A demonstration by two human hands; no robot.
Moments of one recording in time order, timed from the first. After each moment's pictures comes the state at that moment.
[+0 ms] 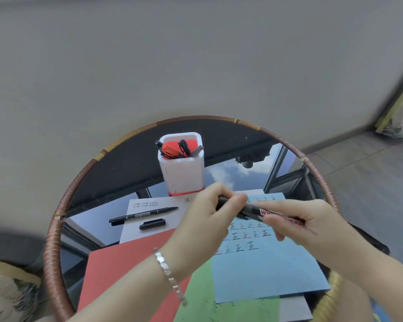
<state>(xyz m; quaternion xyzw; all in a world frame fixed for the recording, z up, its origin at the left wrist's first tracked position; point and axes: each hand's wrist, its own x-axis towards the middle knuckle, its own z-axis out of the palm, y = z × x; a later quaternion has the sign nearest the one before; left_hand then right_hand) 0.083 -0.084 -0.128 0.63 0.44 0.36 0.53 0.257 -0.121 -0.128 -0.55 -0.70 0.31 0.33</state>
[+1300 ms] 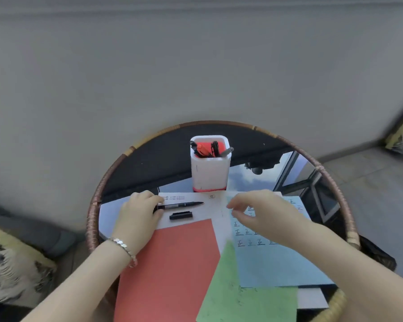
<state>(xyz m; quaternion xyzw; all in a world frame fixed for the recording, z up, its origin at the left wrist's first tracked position) -0.066 -0.049 -0.187 0.75 0.64 0.17 0.07 0.184 -0.085 -0.135 -0.59 -0.77 0.22 0.14</state>
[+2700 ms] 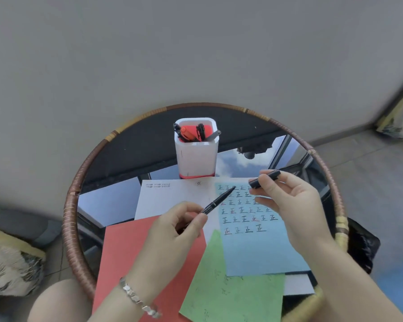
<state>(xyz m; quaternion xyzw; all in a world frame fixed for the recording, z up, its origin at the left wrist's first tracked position) 0.013 -0.117 -0.165 0.61 0.52 0.38 0.46 0.204 -0.107 -0.145 -0.52 -0.38 0.46 0.61</state>
